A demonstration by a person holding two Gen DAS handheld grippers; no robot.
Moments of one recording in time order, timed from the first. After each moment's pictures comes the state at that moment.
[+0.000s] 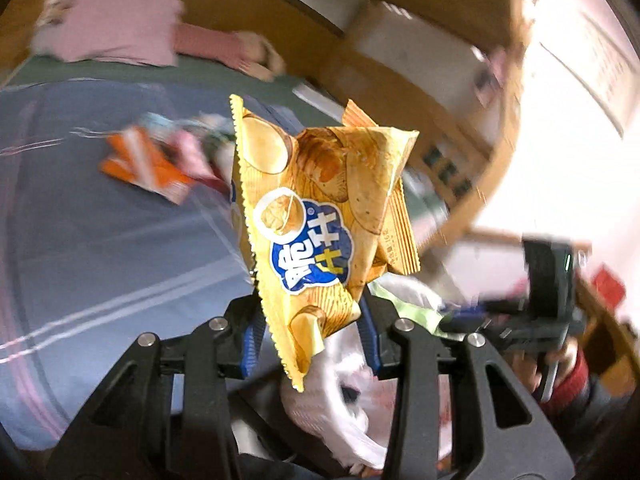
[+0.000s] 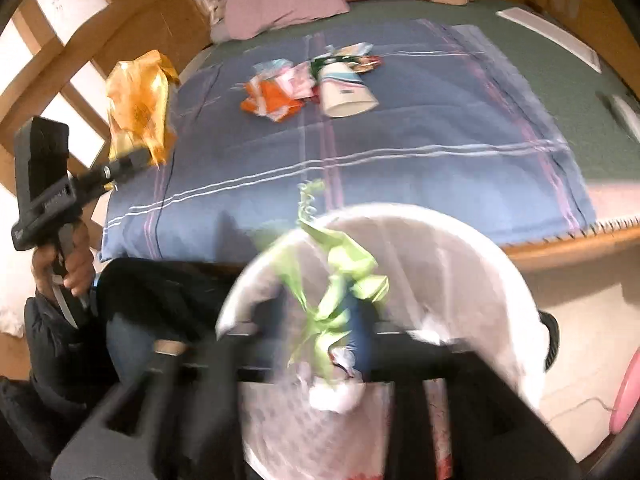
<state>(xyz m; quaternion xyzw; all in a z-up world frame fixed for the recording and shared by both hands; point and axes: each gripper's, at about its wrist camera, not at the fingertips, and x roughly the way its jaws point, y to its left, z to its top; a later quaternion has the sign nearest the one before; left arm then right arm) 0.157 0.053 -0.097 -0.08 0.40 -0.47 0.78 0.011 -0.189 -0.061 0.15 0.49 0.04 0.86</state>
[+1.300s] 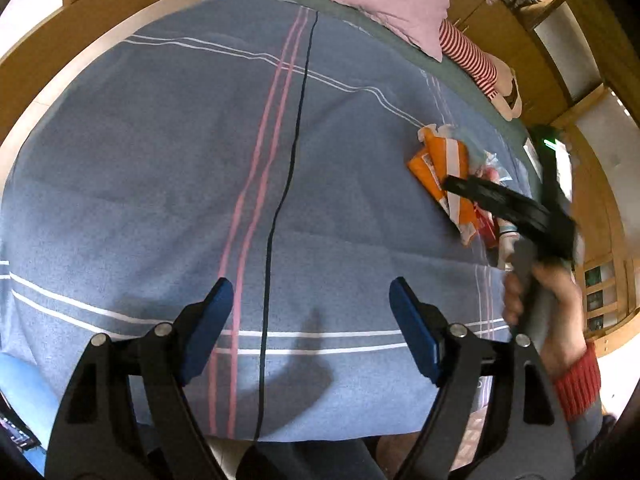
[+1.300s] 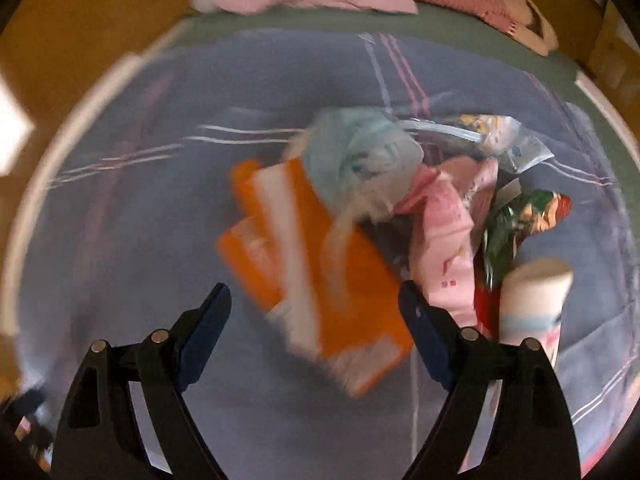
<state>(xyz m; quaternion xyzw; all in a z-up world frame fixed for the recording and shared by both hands) 0.290 0.206 -0.176 -0.18 0.53 -0.08 0.82 0.403 -0.025 -0.166 0.01 0.54 0.00 0.84</state>
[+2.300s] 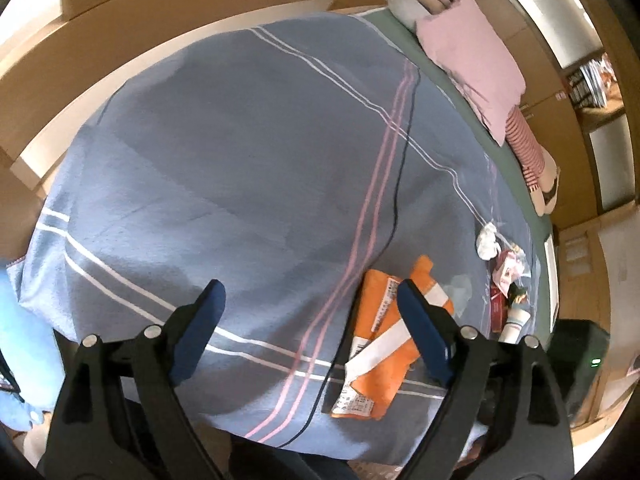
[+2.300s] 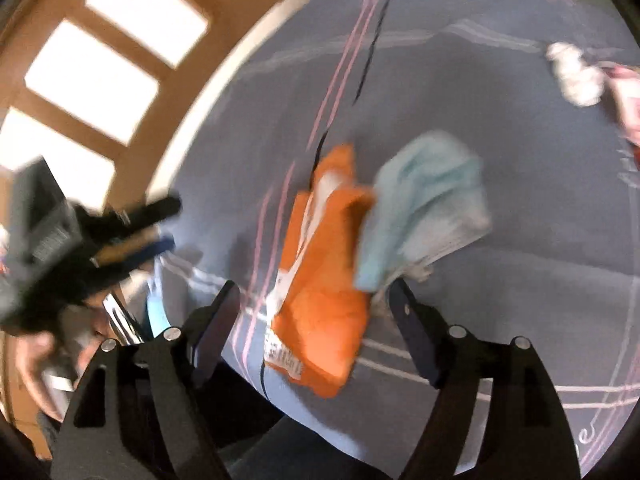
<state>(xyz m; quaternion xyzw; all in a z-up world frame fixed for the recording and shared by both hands) 0.275 0.308 -0.171 -0.32 0.51 0.04 0.80 0.287 0.064 -0.134 0.14 0.57 0.28 0.76</state>
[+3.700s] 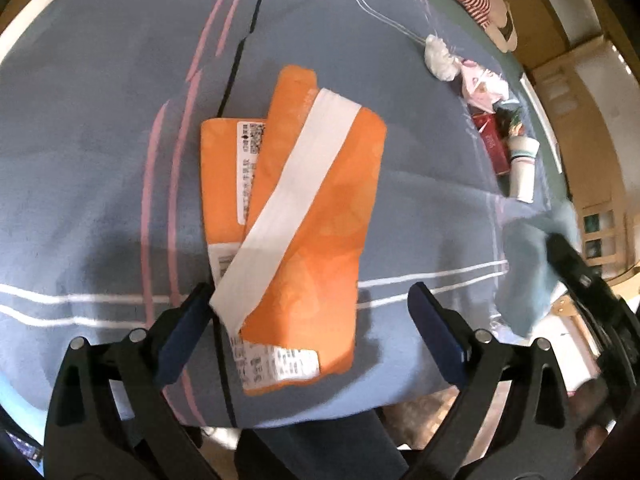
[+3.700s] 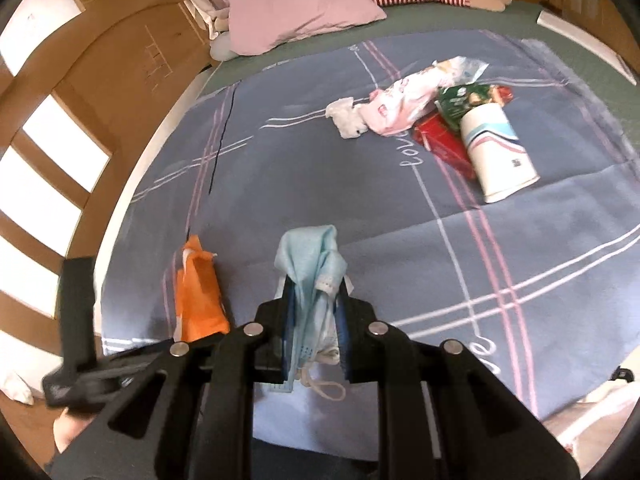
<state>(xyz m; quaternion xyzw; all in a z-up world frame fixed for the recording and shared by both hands) 0.296 0.175 -0.223 -0.14 0.62 -0.13 0.76 0.223 -0.027 -0.105 0.17 0.48 0.04 0.86</state>
